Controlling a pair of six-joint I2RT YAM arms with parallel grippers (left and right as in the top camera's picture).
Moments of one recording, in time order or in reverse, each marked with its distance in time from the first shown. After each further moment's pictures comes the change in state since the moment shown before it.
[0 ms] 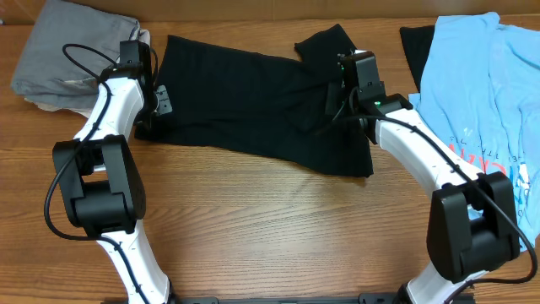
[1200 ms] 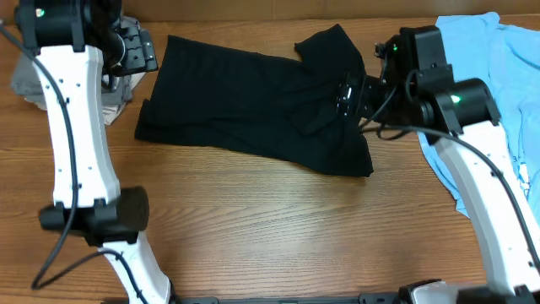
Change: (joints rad) left arm -0.052 -0.087 0.970 -0.918 0.054 0.050; right arm -0.047 -0.313 0.323 -0.752 -0.274 0.106
